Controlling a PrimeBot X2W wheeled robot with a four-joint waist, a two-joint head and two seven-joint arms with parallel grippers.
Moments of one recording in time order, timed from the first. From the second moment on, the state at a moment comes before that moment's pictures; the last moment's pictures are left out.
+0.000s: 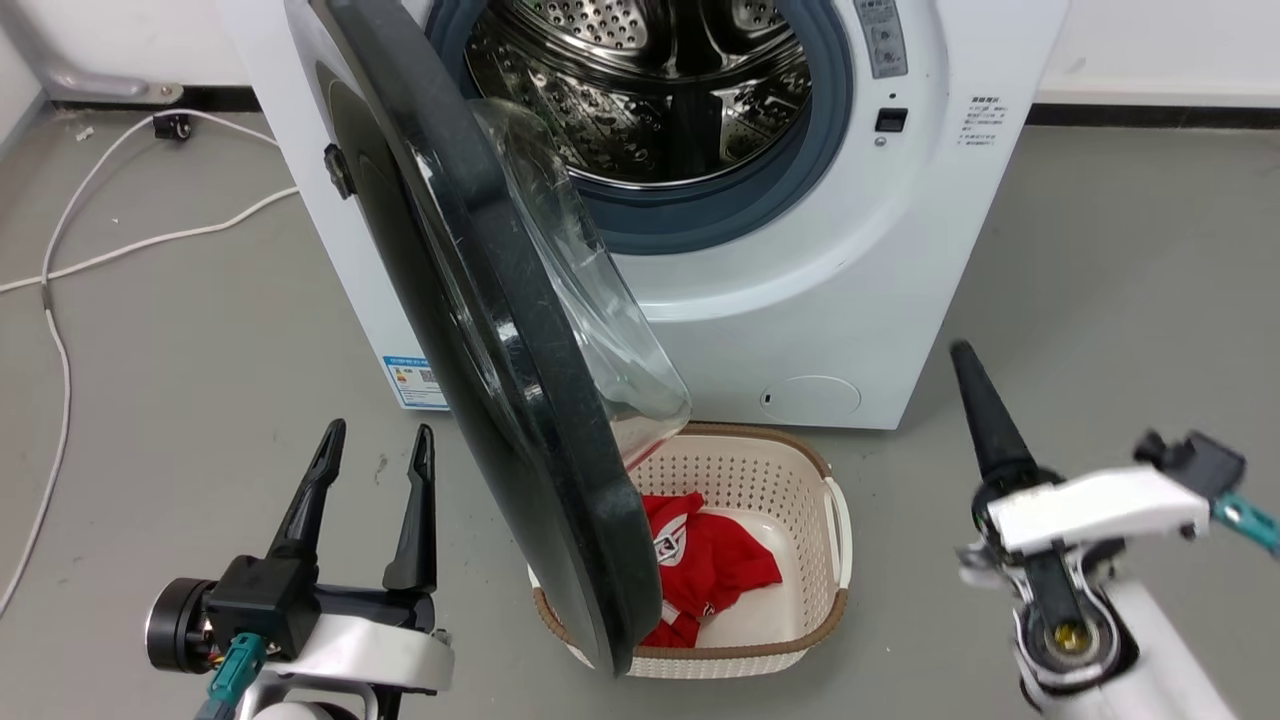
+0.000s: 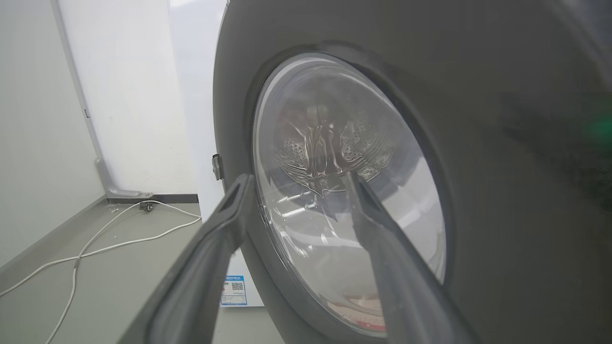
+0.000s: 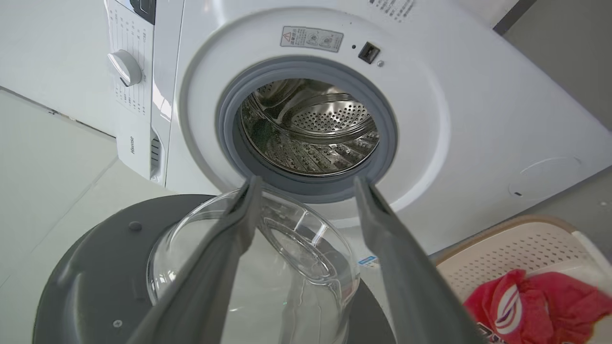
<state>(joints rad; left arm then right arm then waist) -0.03 0.05 0.01 0.00 -0.07 -0.13 -0.26 -0.34 -0.18 0.29 0.38 1.36 0.13 -0.17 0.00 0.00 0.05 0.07</state>
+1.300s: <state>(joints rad) -0.03 0.05 0.07 -0.02 -0.06 -0.13 -0.26 0.08 -0.05 -0.05 -0.03 0.11 0.13 -0.26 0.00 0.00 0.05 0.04</state>
